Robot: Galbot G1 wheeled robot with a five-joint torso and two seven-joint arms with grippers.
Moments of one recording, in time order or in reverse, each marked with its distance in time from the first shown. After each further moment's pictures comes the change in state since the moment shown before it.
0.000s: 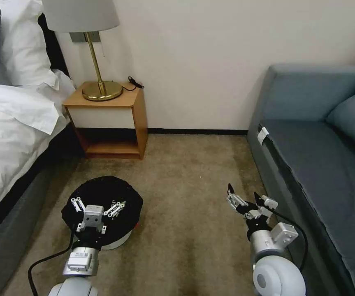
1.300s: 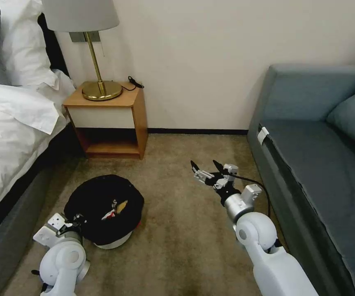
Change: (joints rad) left arm -0.269 0.002 -0.134 0.155 -0.858 0.533 -0.450; right arm 0.356 -0.209 -0.165 -0.232 0.142 0.017 -0.192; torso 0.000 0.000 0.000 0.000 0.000
